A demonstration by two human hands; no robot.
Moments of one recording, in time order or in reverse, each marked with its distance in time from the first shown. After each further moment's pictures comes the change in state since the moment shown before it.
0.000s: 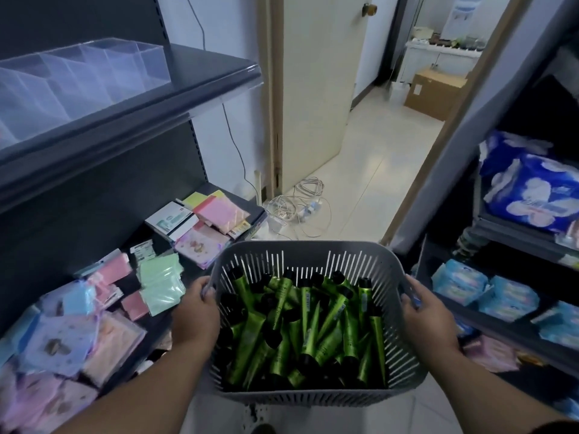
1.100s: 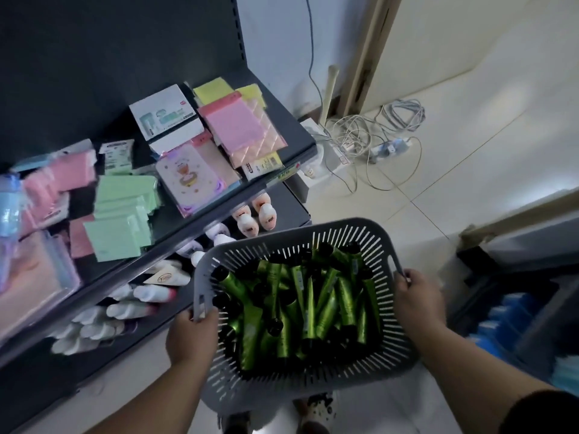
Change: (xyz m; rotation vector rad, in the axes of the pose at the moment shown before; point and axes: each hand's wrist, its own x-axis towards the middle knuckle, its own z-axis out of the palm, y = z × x) left_hand 0.087 -0.108 0.206 -0.062 0.128 -0.830; right_hand 0.267 0.036 0.231 -0.333 -0.439 0.013
